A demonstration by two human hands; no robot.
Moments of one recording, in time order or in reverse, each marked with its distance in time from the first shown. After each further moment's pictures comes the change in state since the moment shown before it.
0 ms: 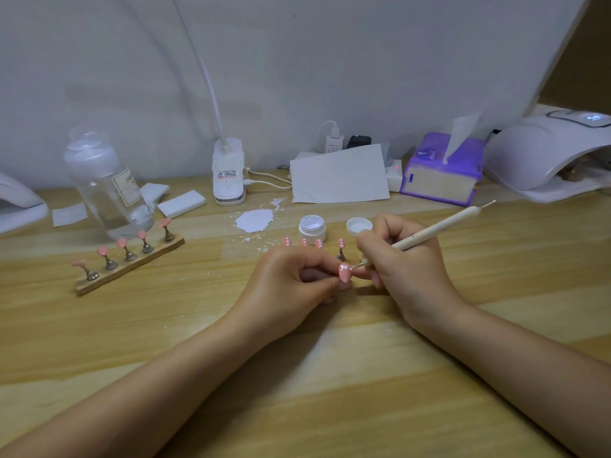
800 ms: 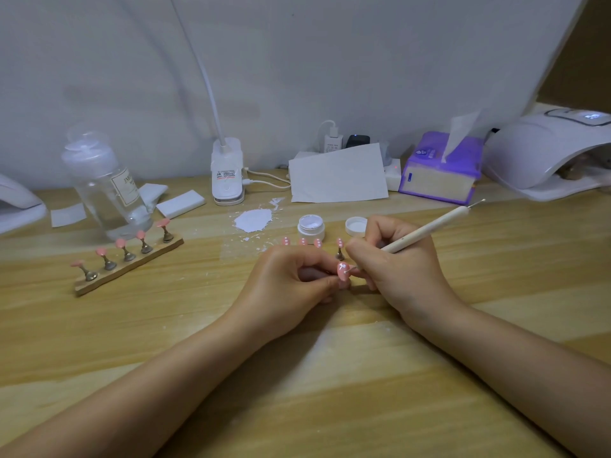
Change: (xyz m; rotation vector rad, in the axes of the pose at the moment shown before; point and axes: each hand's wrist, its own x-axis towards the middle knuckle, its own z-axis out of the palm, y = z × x) left_hand 0.001 -0.001 0.001 -0.011 0.008 -0.014; right_hand -0.003 -0.002 0.002 -0.051 -0.105 -0.049
